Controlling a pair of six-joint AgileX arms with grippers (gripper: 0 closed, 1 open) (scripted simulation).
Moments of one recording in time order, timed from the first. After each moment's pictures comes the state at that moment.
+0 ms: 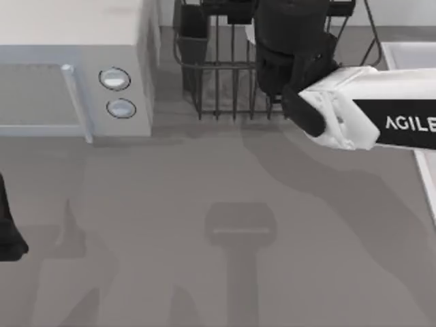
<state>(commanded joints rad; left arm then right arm) 0.00 0.00 0.00 0.00 0.00 0.00 0.64 2.03 1.34 0.69 0.67 0.02</state>
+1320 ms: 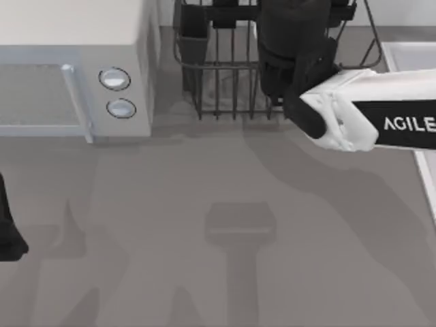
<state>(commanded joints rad) 0.00 0.00 0.00 0.00 0.00 0.00 0.63 2.04 1.33 0.70 0.67 0.02</state>
